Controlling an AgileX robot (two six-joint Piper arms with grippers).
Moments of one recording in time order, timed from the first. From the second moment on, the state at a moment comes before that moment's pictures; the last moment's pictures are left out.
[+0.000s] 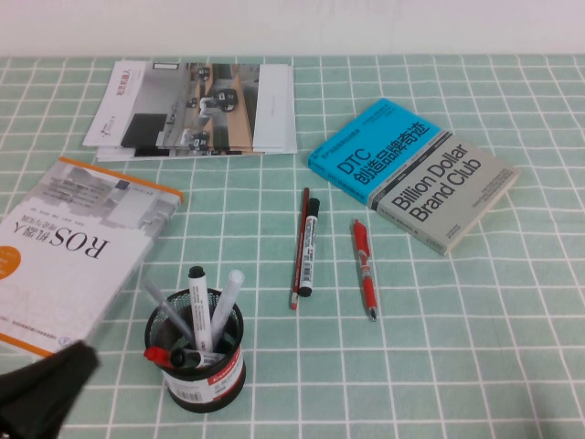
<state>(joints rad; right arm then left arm) 0.05 -0.01 0.03 0.12 0.34 -0.01 -0.68 0.31 -0.13 -0.04 -0.04 0.01</state>
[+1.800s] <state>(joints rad) 0.05 -0.01 0.03 0.12 0.34 -0.01 -0.14 -0.01 0.02 0.00 0.38 0.01</state>
